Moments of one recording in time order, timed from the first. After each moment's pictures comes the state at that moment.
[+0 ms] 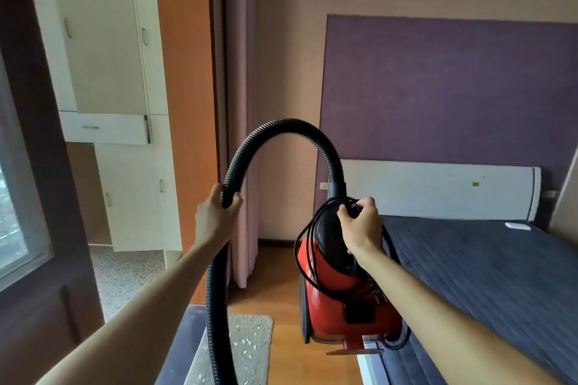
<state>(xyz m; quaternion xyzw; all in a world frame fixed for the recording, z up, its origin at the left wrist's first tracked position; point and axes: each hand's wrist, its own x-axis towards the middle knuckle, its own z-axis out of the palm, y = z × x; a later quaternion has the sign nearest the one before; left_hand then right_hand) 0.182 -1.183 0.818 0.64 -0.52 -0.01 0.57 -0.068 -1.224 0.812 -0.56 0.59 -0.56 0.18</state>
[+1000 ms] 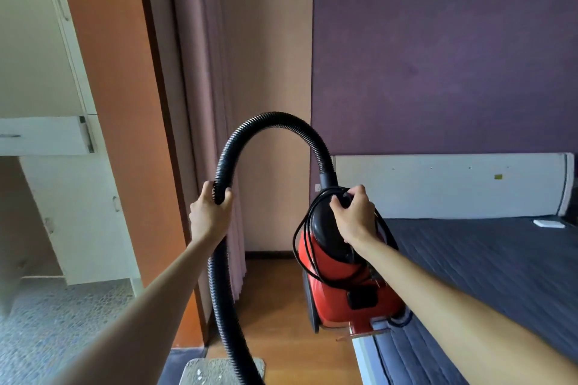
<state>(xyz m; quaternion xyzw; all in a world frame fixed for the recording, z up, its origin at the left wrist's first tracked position) 0.194 -1.579 0.798 0.66 -0.48 -0.05 0.58 -0.064 -1.617 0.797 -0.58 0.59 -0.53 0.19</state>
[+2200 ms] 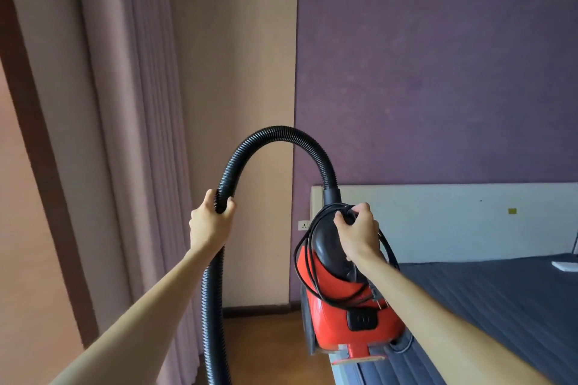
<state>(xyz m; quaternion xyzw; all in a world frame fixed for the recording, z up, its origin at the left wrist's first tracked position) 0.213 -2.035 0.790 0.66 -0.49 -0.09 0.56 -0.048 -2.037 0.784 -0.53 0.63 -0.54 0.16</state>
